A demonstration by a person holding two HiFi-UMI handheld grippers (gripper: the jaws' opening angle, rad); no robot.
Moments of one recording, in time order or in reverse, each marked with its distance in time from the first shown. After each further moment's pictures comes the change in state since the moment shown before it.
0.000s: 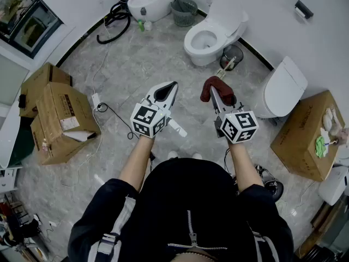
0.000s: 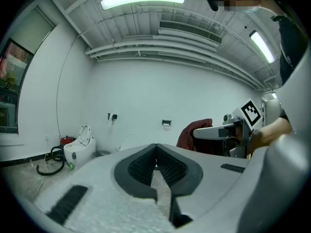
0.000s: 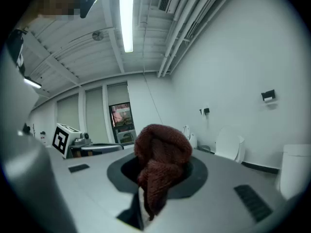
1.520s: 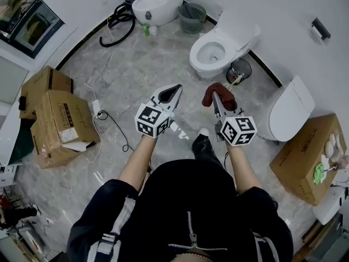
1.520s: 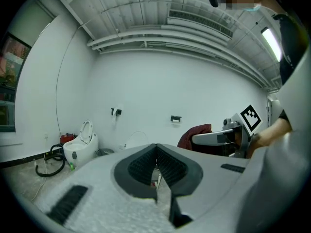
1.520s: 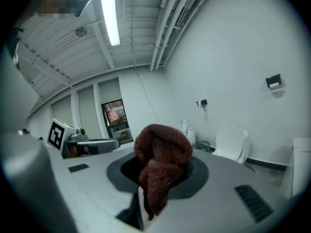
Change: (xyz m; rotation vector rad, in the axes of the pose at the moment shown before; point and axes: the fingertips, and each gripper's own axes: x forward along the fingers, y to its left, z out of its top) left arm 0.130 0.107 -0.009 -0.023 0.054 0.034; right arm 0.141 -0.110 -0.013 0.066 0.060 -0.003
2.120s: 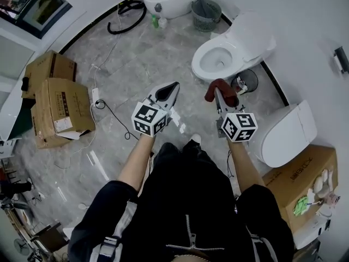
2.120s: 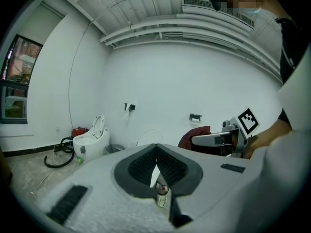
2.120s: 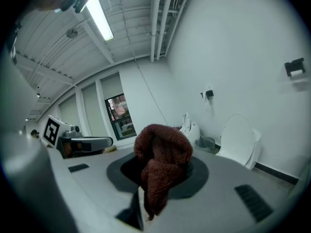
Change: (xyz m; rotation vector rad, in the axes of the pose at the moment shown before) left arm 0.126 0.064 0.004 -0.078 0.036 0.180; right arm 0.115 -0.133 0.027 -0.012 0.099 0.117
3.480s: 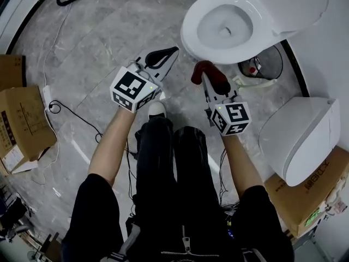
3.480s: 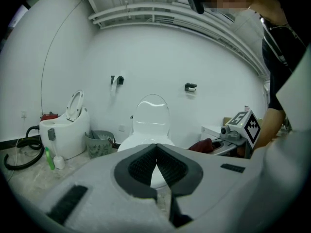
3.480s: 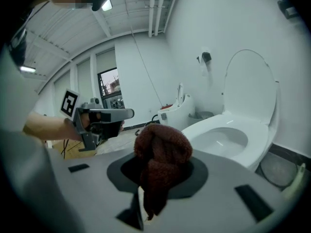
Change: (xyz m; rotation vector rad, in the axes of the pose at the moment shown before) left arm 0.283 0.192 -0.351 0.132 -0.007 -0.261; right arm 0.282 -0.188 -0.383 -0.080 0.100 -0.033
